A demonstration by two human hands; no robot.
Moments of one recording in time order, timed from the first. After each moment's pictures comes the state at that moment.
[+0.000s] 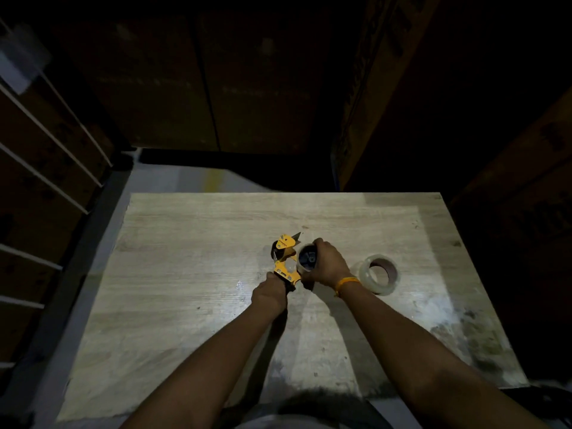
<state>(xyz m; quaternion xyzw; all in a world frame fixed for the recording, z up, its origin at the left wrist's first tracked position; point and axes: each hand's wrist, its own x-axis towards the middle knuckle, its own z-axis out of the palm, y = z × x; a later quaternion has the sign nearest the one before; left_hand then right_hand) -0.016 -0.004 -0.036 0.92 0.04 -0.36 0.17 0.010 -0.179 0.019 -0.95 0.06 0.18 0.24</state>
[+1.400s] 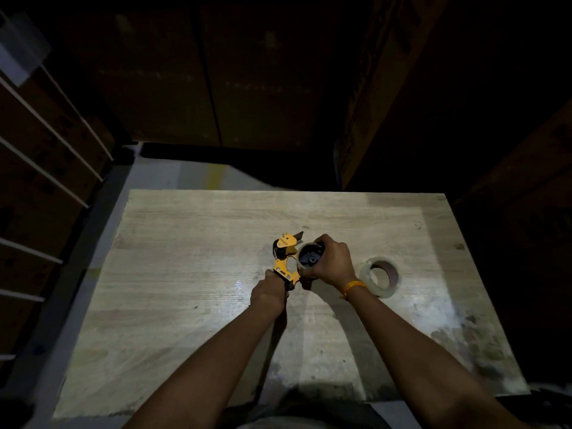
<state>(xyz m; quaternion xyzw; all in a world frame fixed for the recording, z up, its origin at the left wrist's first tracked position) -0.009 -0.009 -0.041 0.91 0.08 -0.34 0.20 0.009 -0.189 0.028 -0.95 0.06 0.06 0.29</state>
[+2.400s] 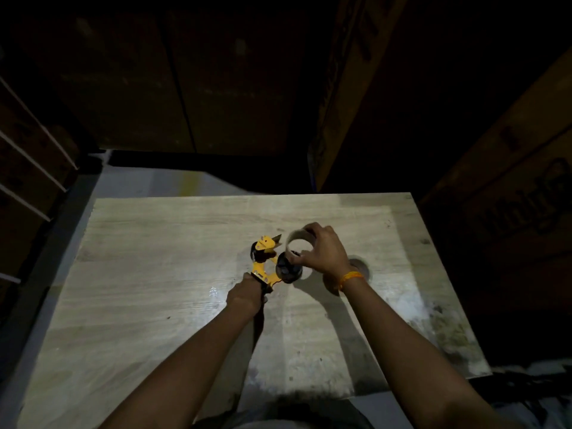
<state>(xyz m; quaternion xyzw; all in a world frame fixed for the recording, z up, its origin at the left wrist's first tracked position) -0.003 -0.009 -0.048 0.92 0.03 -0.34 0.17 0.010 -0.231 0.063 -0.96 0.05 0.04 0.29</state>
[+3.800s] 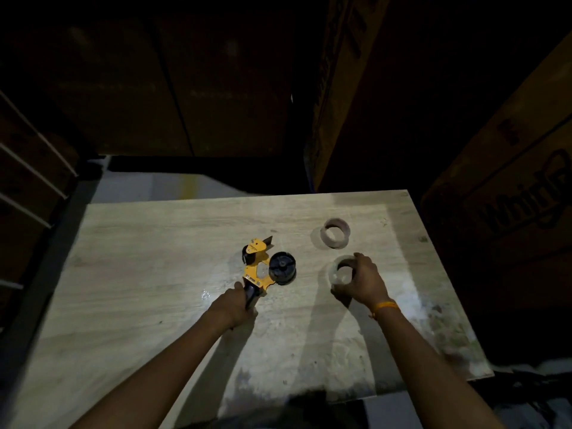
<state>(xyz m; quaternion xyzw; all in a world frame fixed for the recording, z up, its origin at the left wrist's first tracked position) -0.023 0.011 0.000 0.92 -0.10 -0.36 0.14 -0.059 -0.347 -0.009 -0.94 0.19 0.12 0.26</state>
